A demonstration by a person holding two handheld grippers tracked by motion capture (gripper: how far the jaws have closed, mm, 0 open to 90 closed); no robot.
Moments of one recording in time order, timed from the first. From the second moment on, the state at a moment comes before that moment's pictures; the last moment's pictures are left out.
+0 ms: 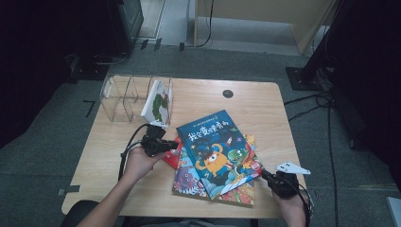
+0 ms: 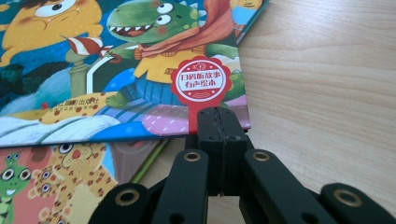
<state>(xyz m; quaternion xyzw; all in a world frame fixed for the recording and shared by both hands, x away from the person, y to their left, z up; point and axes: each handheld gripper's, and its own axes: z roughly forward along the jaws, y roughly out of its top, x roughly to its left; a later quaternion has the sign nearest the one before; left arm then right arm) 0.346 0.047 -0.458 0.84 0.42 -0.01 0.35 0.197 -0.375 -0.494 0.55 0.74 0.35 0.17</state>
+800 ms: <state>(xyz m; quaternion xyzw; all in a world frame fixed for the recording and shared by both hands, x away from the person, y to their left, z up) 0.335 0.083 -0.463 0.82 0.47 0.01 0.34 0.258 -0.388 -0.498 0.56 0.73 0.35 0.19</state>
